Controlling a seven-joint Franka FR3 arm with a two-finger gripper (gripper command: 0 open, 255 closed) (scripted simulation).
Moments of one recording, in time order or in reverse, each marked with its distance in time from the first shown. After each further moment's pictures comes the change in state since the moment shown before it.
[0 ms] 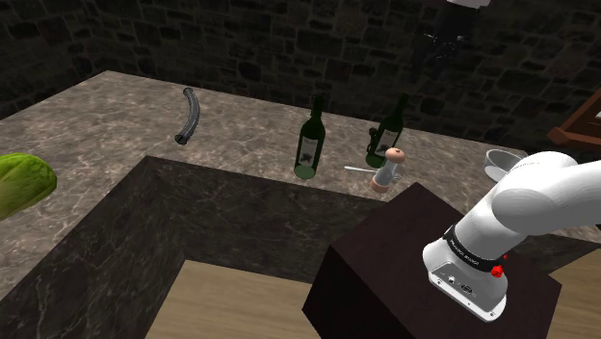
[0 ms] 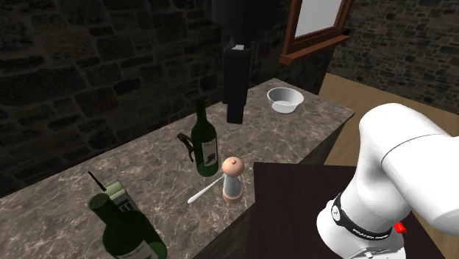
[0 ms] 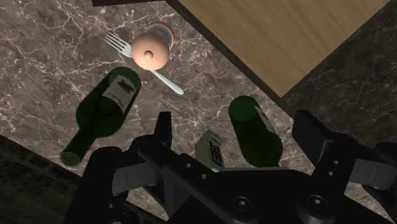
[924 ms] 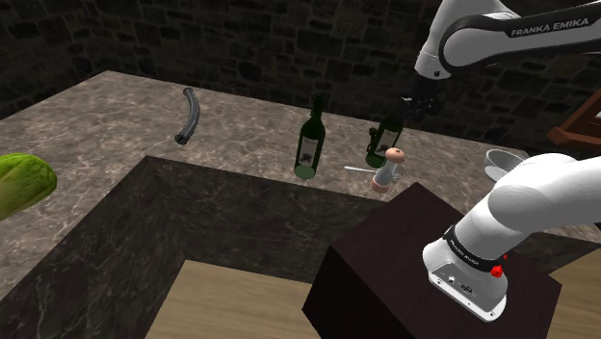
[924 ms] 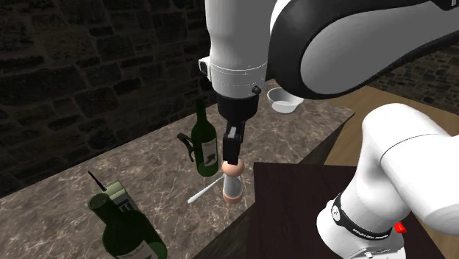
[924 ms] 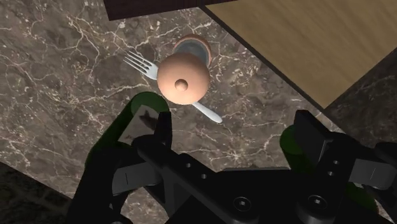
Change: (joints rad) arm -0.077 0.056 -0.023 -0.342 -0.115 0.368 0.024
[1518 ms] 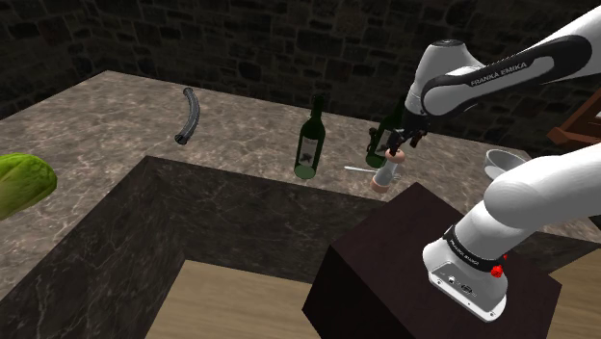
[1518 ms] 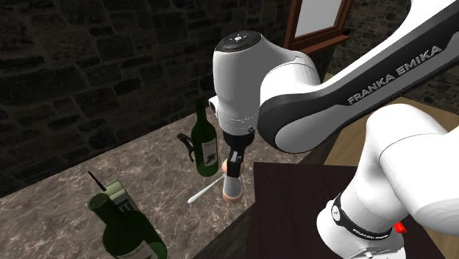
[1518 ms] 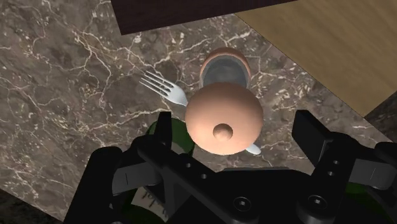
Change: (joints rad) arm -0.098 0.186 -0.025 -0.160 -0.129 0.330 0.044
